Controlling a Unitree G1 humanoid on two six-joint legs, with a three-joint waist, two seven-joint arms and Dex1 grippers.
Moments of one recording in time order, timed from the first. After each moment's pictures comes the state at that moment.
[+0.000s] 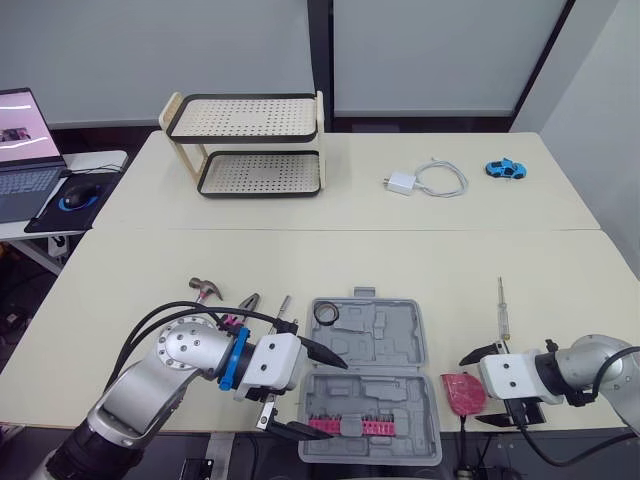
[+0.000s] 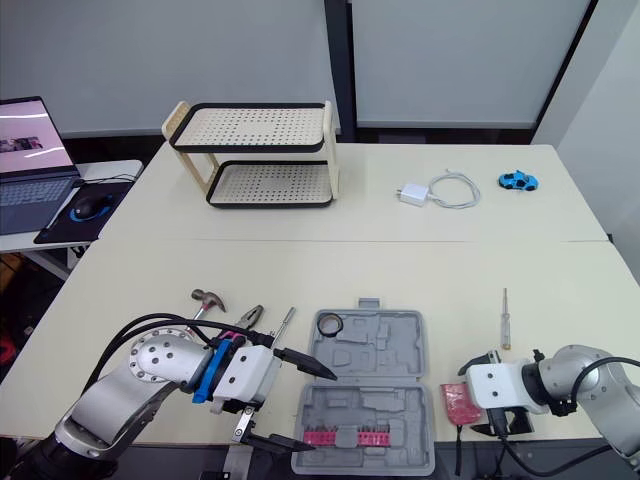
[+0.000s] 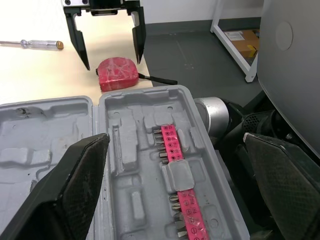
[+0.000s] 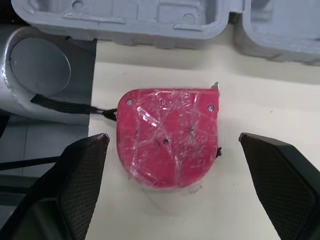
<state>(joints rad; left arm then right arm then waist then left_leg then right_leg) -0.11 0.80 -0.27 -0.50 -0.36 0.25 -1.33 0.07 -1.07 0.20 -0.23 -0.03 -0.02 1.18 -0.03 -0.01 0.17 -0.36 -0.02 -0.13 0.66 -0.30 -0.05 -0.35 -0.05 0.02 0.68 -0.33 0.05</state>
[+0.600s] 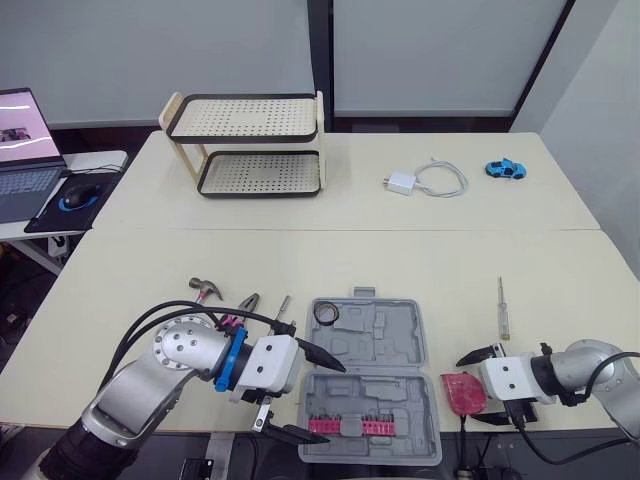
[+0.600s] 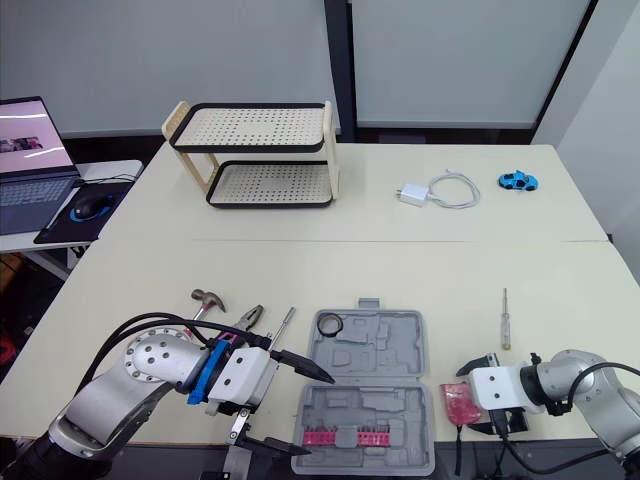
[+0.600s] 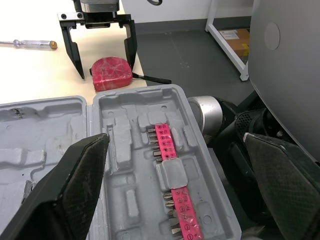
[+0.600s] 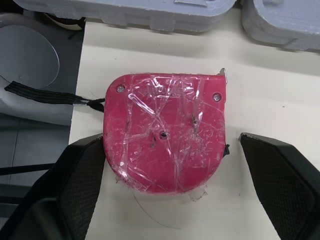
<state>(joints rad) -0.11 0.83 -0.27 -0.50 -0.38 0.25 -1.34 0.04 -1.00 0.22 -0.03 -0.05 -0.20 1.18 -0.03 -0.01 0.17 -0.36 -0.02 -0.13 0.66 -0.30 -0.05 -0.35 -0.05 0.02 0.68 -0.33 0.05</state>
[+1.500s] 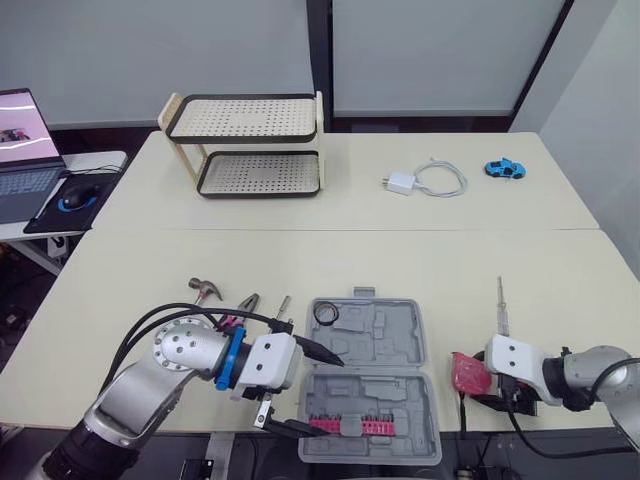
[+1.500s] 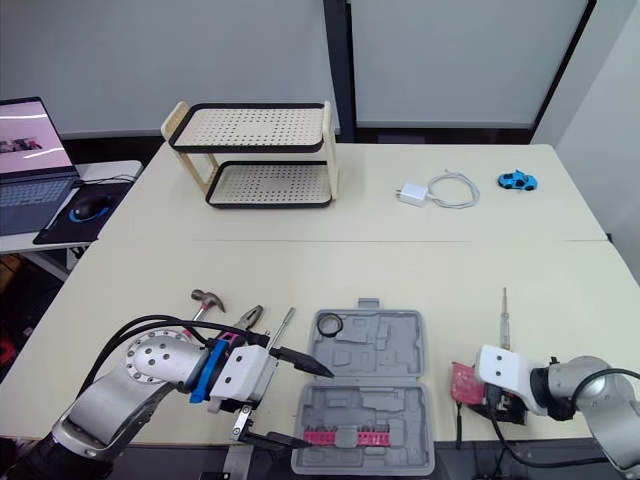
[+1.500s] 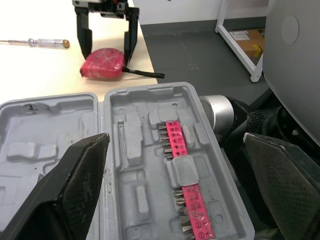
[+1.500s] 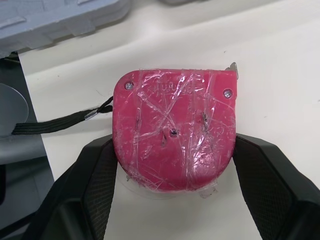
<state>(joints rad) -0.10 0.82 -0.27 -0.46 -0.37 0.19 -1.31 0.18 -0.97 0.07 -0.27 0.02 0.31 1.03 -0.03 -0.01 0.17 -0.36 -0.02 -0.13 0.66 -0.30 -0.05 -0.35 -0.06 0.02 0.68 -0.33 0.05</state>
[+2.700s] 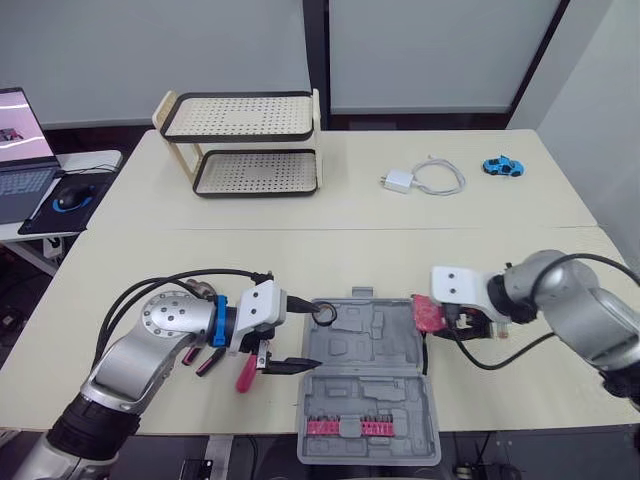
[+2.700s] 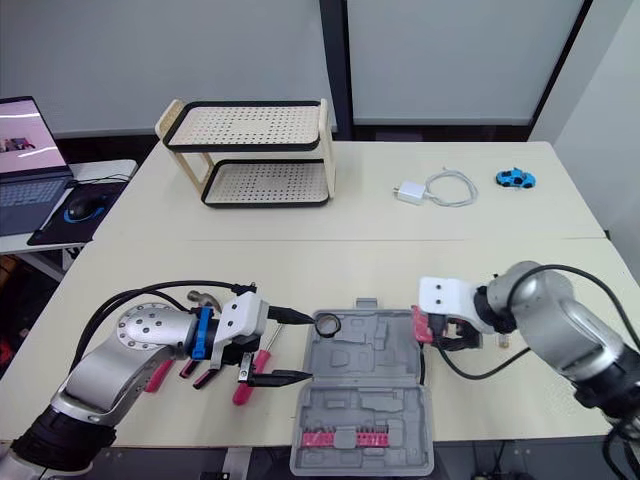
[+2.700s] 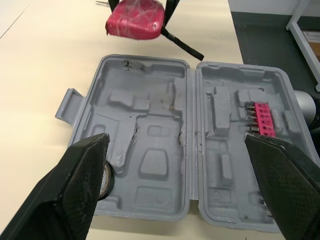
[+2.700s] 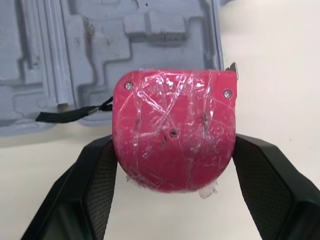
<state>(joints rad) -0.22 0.80 -0.19 -0.29 -0.35 0.31 -1.19 -0.62 -0.94 0.57 -0.32 -0.08 0.73 1.20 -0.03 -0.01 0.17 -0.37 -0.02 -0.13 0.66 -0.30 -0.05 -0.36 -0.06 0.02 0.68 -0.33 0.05</state>
